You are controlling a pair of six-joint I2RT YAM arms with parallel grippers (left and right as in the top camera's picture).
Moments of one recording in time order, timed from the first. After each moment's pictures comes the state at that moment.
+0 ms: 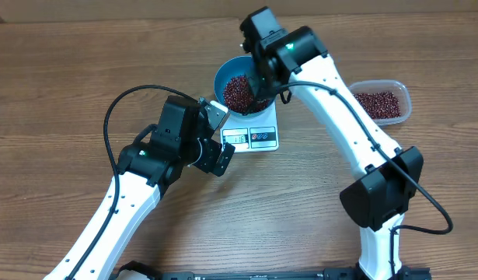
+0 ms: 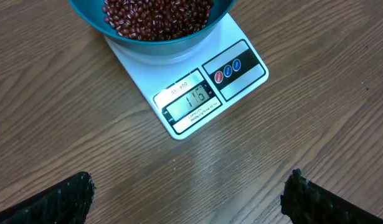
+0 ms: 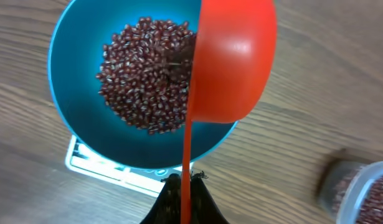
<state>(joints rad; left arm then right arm) -0.39 1.29 1.02 -0.68 0.15 0.10 0.54 2.10 2.16 -1.30 0.16 0.10</state>
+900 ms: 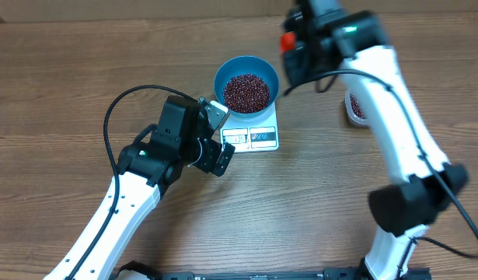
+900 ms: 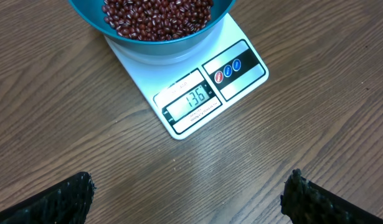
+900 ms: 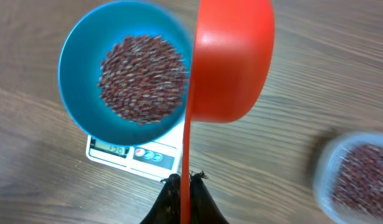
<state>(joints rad) -0.39 1.29 1.02 -0.68 0.15 0.10 0.32 1.97 2.16 -1.35 -0.07 0.07</state>
